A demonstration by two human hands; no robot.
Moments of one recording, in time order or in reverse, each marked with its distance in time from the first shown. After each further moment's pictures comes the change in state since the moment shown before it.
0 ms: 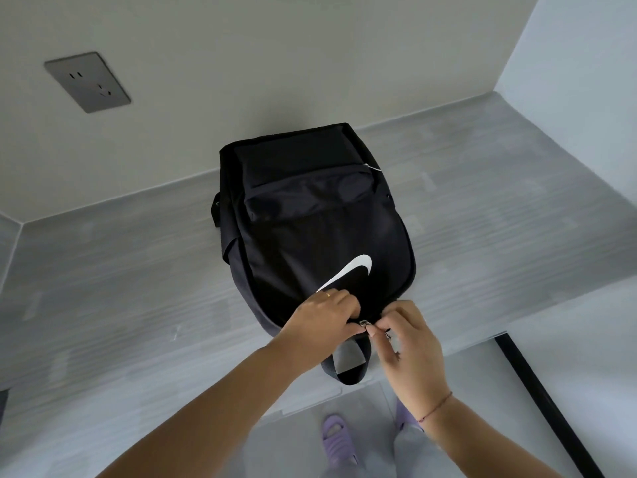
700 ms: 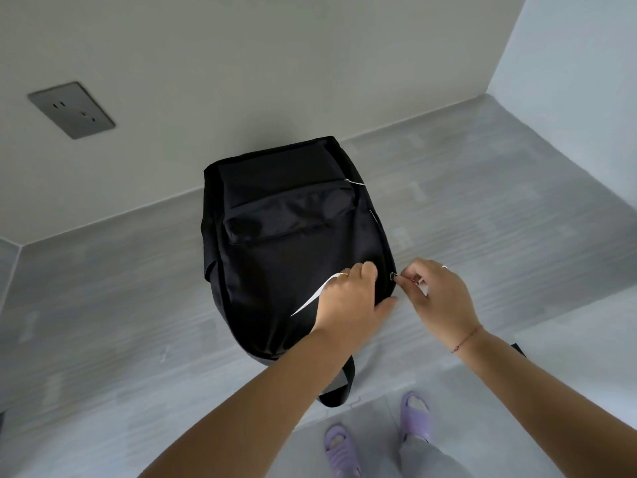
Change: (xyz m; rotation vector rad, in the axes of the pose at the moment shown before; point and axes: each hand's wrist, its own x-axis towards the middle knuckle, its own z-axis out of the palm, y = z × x) left_hand 0.082 0.046 0.003 0.007 0.207 -0.241; right_hand 0.099 0.066 -0.048 -0.032 -0.149 0.029
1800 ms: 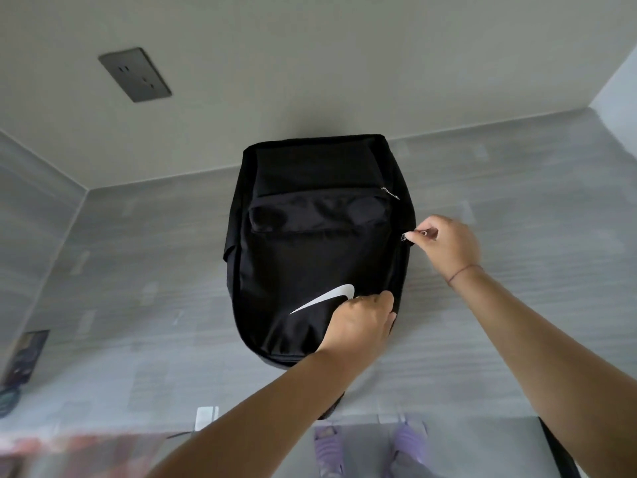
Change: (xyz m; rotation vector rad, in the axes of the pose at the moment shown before) left_hand 0.014 0.007 0.023 -0.065 -0.085 -0.147; right_hand 0.152 0.040 0.027 0.026 -0.119 0.050
